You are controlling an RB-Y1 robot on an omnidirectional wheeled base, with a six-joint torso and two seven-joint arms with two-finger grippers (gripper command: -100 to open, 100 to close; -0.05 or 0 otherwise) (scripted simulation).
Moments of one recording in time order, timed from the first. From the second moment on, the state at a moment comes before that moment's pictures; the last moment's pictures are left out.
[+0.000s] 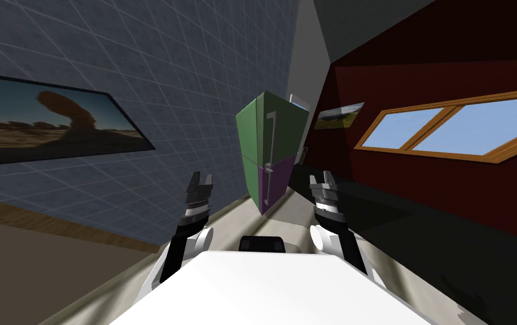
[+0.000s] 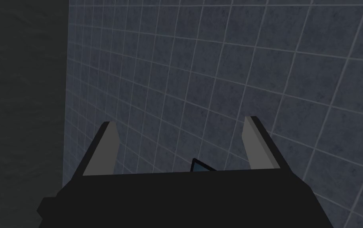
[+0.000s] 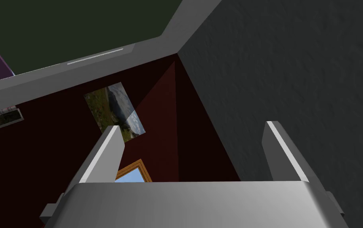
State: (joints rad) left arm 0.54 0.03 0.07 -2.27 0.02 -0.58 -0.01; right arm 0.49 0.01 -0.07 -2.20 -0.07 -0.51 0.01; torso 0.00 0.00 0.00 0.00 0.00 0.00
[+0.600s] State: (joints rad) left arm 0.54 0.03 0.07 -2.27 0.02 -0.58 -0.01; right arm 0.49 0.01 -0.07 -2.20 -0.07 -0.51 0.01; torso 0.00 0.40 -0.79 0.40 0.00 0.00
